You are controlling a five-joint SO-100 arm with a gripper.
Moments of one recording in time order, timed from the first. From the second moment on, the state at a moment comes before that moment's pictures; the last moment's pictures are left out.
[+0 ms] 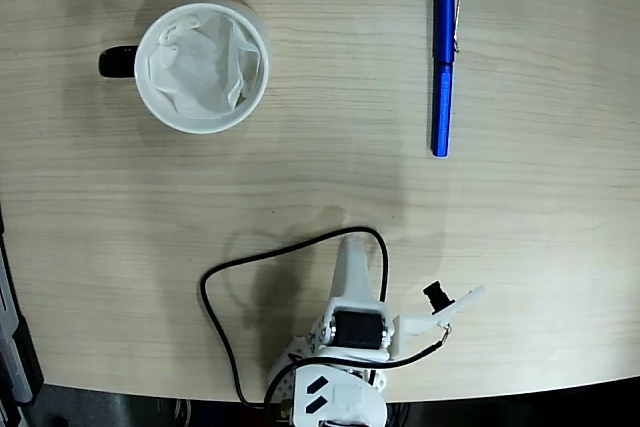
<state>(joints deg) 0.4 189.2 173.2 65.2 5.4</state>
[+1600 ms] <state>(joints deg) 4.8 154.7 140.4 64.9 -3.4</state>
